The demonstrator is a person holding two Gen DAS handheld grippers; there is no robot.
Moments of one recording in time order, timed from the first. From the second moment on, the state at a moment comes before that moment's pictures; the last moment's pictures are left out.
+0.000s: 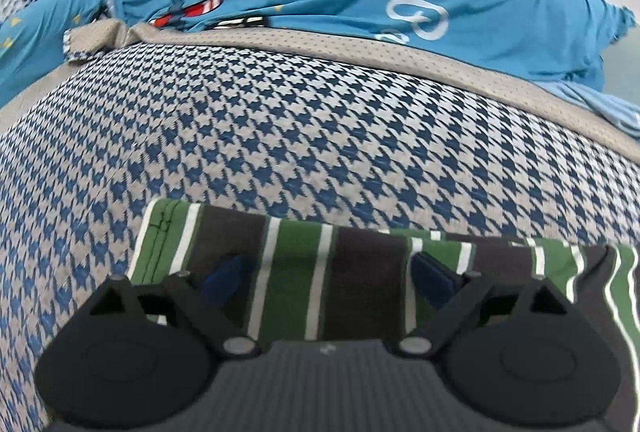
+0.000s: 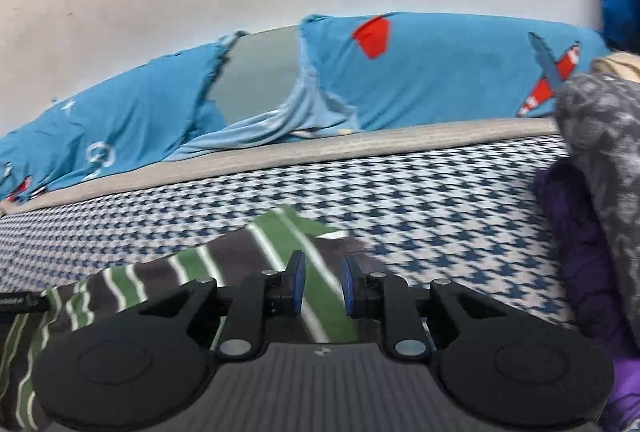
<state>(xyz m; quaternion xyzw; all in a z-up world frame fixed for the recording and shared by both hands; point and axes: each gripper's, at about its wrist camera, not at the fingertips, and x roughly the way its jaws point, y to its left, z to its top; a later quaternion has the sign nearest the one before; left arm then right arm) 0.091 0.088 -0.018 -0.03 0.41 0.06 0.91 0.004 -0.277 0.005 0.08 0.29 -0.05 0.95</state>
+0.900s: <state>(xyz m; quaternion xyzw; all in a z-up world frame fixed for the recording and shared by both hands) 0.090 0.034 -0.022 -0.01 0.42 -0.01 0.91 0.055 -0.247 -0.024 0.09 0.33 -0.01 0.94</state>
